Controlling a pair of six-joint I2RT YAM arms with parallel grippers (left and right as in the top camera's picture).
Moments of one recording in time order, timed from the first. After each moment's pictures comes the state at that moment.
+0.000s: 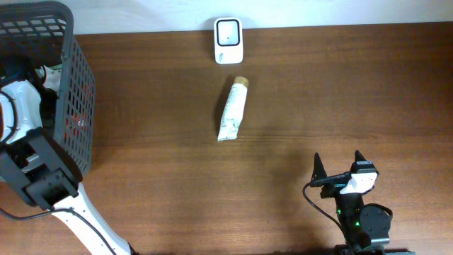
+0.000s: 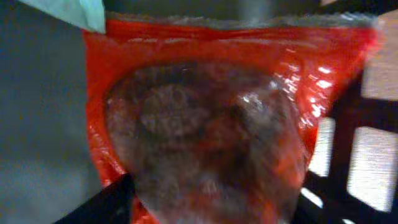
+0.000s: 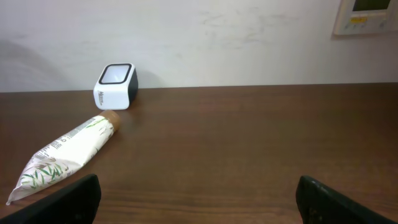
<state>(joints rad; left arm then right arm) 0.50 2.33 1.99 -1.01 0.18 0.39 0.03 0.01 0.01 -0.08 -0.02 0.06</state>
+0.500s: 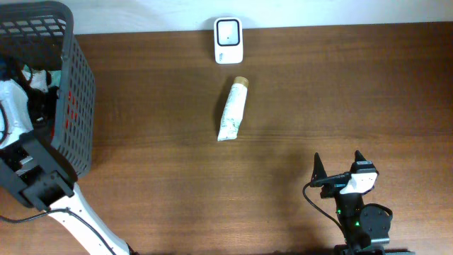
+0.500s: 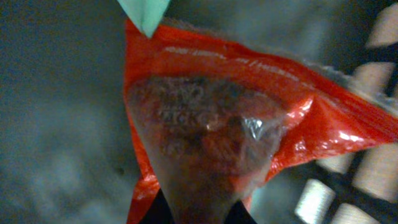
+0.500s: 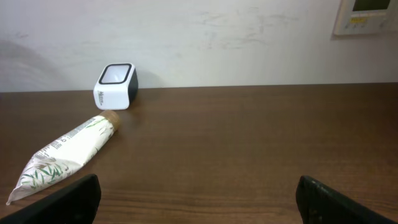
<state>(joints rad) 0.55 2.35 2.12 -1.13 0.18 0.16 0.03 0.01 0.01 -0.08 -0.02 0.06</state>
